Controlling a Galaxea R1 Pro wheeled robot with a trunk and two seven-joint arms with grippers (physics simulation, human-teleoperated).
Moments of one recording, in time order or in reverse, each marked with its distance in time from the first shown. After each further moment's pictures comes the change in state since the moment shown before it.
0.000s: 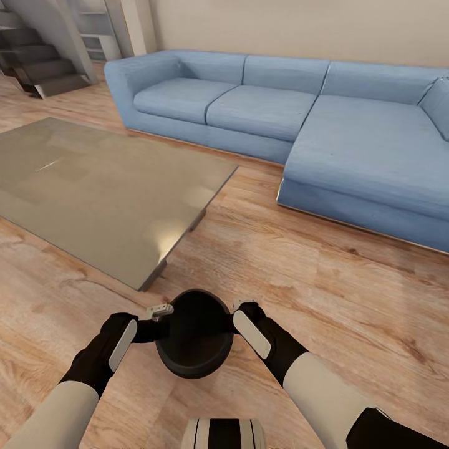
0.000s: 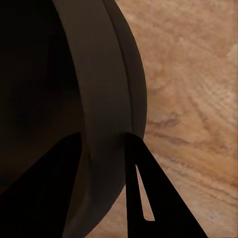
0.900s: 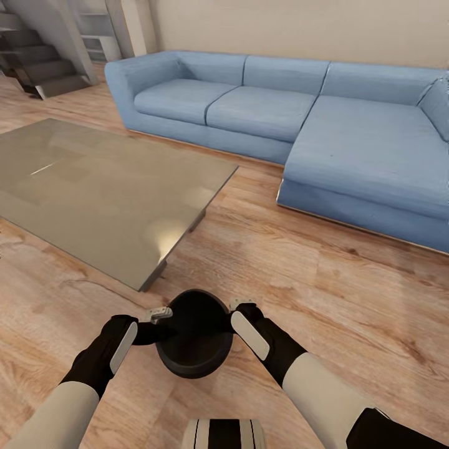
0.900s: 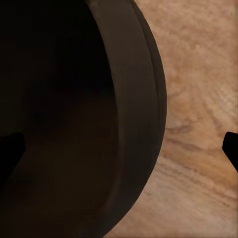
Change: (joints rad) left arm 0.000 -0.001 0.000 0.022 -0.063 -0.011 -0.002; right arm 0.000 0.000 0.029 -0.011 -0.015 -0.018 0.030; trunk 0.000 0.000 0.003
